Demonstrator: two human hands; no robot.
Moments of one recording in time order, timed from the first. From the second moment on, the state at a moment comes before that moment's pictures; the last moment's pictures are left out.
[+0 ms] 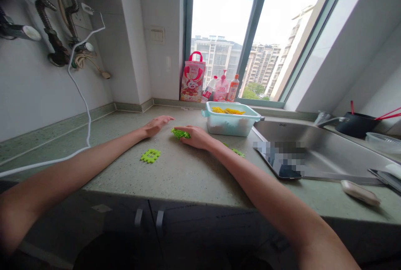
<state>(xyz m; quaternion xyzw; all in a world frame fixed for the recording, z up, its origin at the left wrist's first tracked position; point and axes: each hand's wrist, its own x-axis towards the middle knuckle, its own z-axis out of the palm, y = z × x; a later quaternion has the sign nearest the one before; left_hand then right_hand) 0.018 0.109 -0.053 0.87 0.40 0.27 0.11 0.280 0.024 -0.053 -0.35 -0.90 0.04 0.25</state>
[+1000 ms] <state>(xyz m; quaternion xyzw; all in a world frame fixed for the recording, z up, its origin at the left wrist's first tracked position) 0.013 0.126 -0.063 0.87 0.42 0.23 0.11 0.441 0.040 0.017 -0.53 -0.69 -0.19 0.46</state>
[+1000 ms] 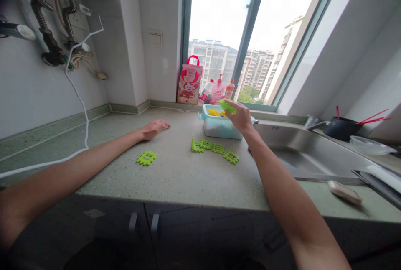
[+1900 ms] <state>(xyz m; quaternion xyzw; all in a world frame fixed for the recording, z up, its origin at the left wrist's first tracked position) 0.011 0.121 -0.062 0.88 0.42 0.18 0.10 0.342 0.000 0.007 -0.38 -0.89 -0.05 0.23</state>
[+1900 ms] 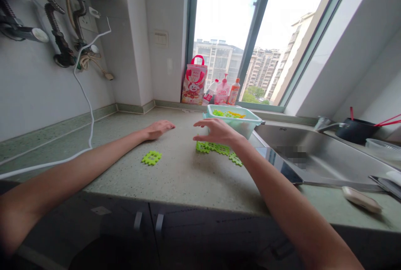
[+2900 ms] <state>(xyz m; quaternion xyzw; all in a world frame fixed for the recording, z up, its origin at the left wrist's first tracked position) 0.010 0.117 -0.057 0.89 0.43 0.14 0.07 0.324 0.002 -0.016 -0.41 -0.91 0.06 0.09</state>
